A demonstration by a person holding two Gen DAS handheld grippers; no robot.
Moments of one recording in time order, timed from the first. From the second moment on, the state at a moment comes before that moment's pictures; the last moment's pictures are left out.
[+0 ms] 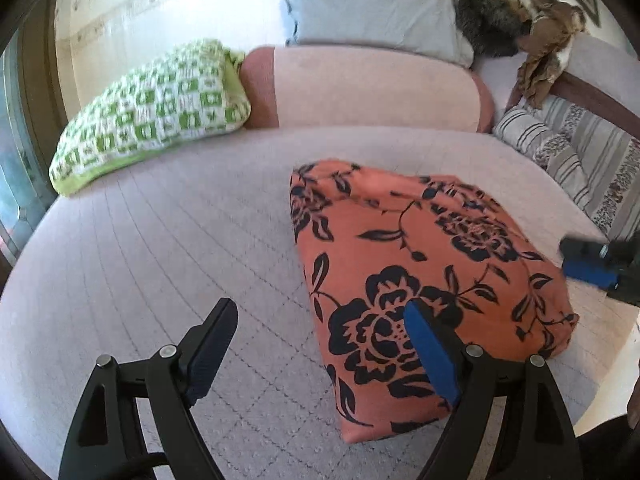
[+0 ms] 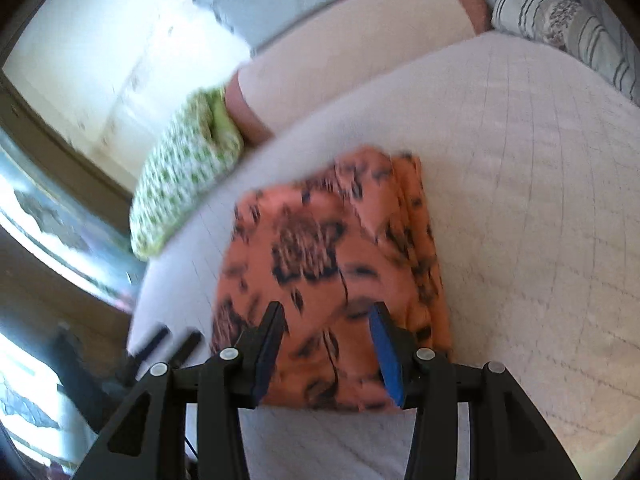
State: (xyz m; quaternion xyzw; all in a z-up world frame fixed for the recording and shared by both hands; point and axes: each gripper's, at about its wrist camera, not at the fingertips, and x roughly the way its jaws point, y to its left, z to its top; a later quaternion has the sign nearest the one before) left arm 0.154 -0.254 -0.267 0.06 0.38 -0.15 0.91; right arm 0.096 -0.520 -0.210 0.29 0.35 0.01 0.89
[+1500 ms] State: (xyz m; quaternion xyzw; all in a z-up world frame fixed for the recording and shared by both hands) left arm 0.176 -0.272 -0.250 0.11 0.38 -0.13 0.91; right arm 0.149 -0.516 -0.189 0.36 0.38 0.03 0.85
